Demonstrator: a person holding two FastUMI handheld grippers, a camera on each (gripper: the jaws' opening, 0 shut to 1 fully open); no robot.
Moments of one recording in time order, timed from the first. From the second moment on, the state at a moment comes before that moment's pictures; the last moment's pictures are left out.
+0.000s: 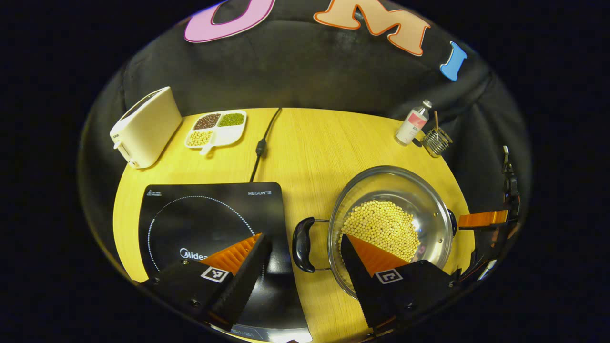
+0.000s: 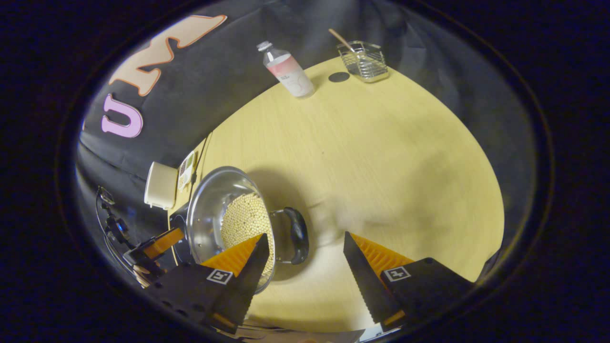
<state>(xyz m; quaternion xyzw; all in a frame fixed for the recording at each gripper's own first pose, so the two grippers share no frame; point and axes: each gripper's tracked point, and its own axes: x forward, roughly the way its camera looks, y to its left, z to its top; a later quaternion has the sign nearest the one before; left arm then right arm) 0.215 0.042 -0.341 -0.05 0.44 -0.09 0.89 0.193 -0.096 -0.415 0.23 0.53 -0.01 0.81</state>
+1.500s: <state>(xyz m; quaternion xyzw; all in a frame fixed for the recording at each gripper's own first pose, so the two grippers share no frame) 0.226 0.001 -0.403 -0.09 0.52 -0.09 0.84 0.197 -0.085 -0.462 0.23 0.58 0.00 0.78</state>
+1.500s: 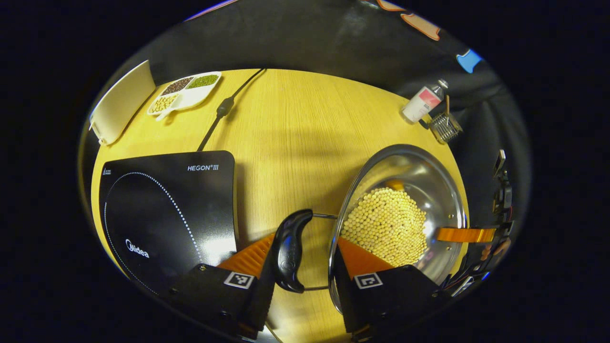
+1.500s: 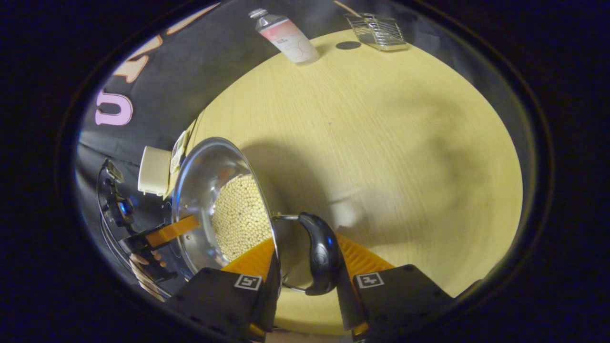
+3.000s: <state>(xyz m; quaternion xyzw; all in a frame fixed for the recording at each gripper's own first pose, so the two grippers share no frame) 0.104 0.104 -0.316 -0.15 0.47 -0.05 0.87 0.117 0.028 -0.381 0.20 0.55 0.04 0.81</state>
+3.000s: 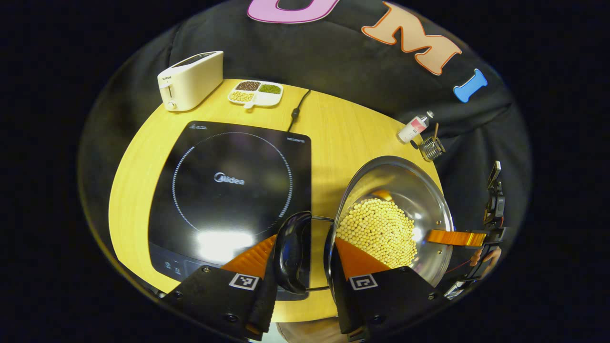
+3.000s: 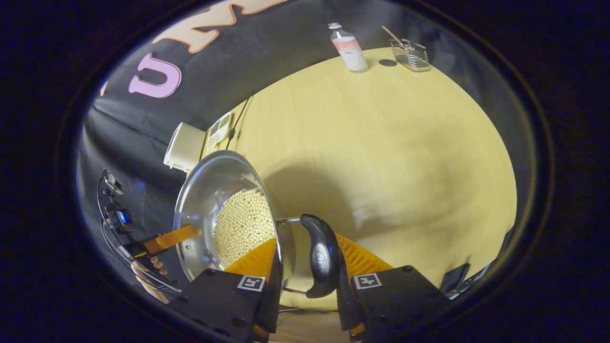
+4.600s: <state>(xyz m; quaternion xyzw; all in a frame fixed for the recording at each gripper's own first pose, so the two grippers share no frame) 0.186 0.327 -0.341 -0.07 0.44 -0.05 0.90 0.206 0.242 -0.420 0.20 0.51 0.00 0.83</state>
